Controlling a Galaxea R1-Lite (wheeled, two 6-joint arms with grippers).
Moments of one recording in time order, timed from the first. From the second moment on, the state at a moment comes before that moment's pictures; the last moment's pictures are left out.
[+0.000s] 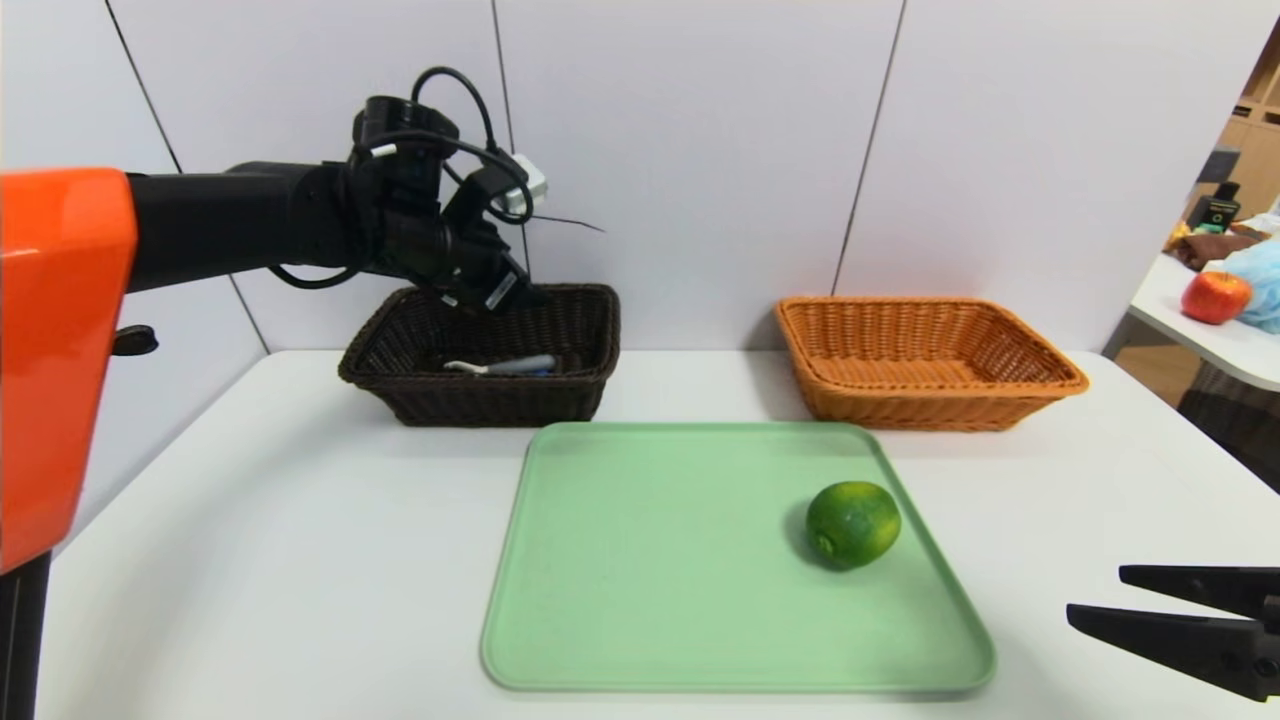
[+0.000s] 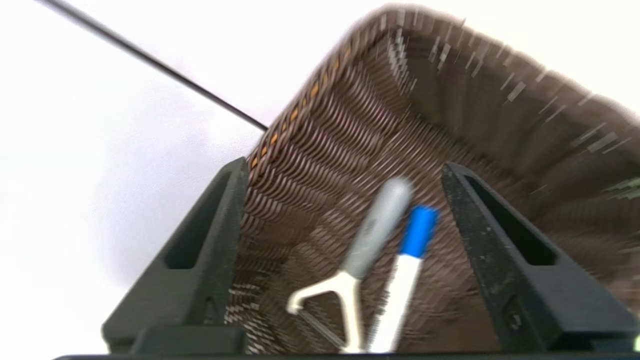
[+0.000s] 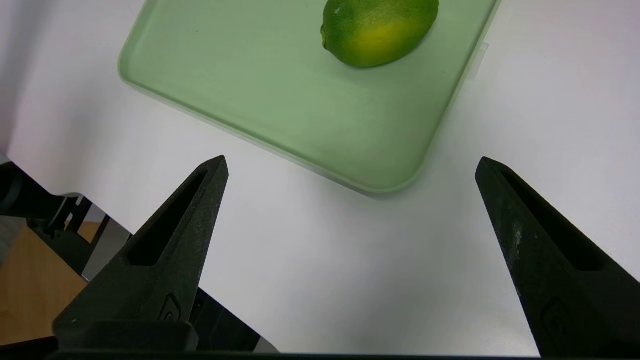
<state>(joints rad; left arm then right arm) -0.29 2.13 -1.97 0.28 -0.17 0.57 0.01 1.04 -0.63 0.27 0.57 -0.03</state>
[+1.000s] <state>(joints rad) -0.50 1.61 -1.41 0.56 0.12 -0.16 0.05 1.08 -0.70 0.27 0.57 -0.05</state>
